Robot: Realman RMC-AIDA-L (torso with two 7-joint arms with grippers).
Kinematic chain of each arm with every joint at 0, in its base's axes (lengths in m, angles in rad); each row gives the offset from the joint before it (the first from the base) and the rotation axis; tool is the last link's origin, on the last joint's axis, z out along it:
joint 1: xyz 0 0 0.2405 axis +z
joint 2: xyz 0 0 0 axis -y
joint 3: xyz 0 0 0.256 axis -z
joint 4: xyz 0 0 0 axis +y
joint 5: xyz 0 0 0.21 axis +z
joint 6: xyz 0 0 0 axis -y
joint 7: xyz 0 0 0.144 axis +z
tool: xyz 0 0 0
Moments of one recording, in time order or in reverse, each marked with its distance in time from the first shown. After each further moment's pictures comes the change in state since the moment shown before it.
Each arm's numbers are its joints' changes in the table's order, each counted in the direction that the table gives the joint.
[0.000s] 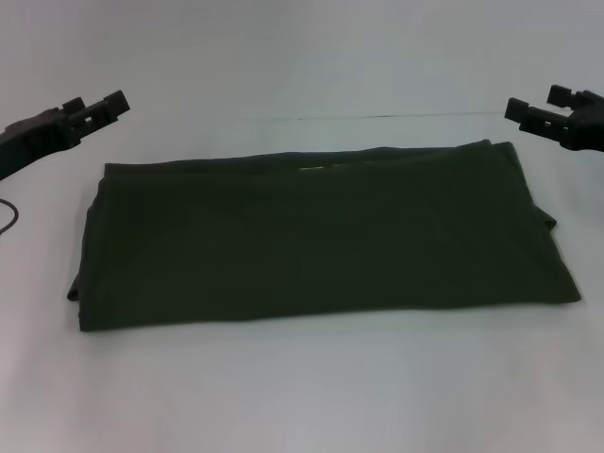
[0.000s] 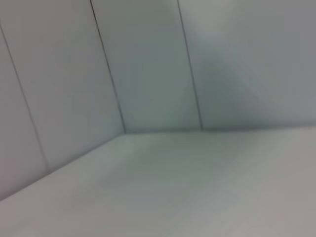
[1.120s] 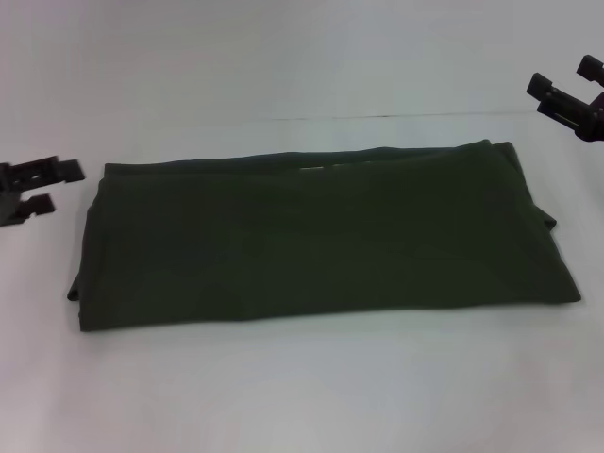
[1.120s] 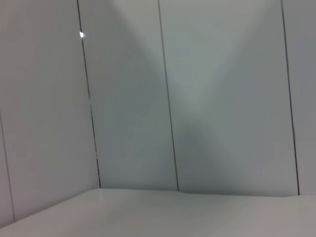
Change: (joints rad) left arm 0.029 -0.079 0.042 0.218 0.401 -0.263 -0.750; right arm -0.025 -0.030 -0.091 0.133 0.231 0.030 -0.399
